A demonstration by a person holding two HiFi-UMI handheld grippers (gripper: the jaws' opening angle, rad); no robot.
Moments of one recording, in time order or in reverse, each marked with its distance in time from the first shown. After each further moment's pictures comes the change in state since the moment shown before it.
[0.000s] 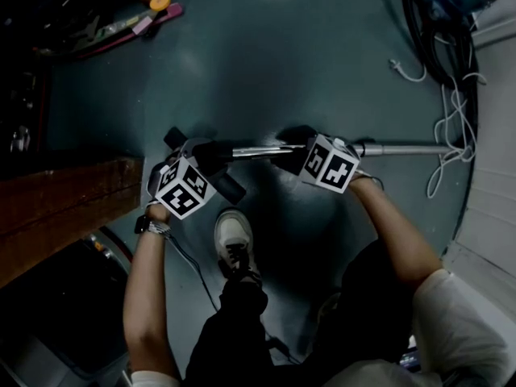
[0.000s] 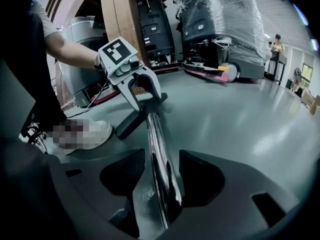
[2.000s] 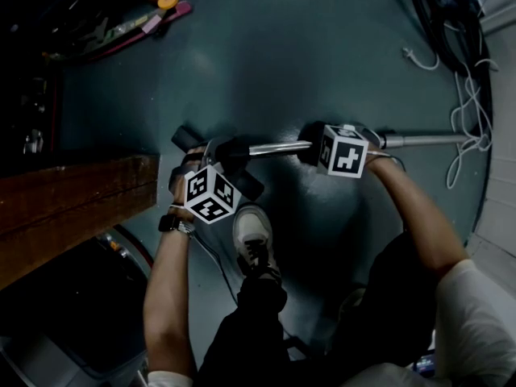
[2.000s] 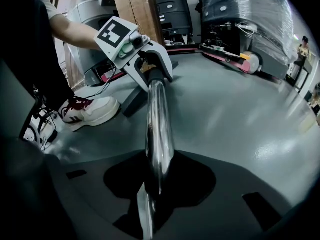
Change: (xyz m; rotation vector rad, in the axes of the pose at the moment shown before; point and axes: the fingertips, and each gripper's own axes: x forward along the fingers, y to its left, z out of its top) left arm 0.008 -0.006 0.000 0.190 -0.009 0.150; right arm 0.017 0.013 -0.040 -0.131 0.218 0.110
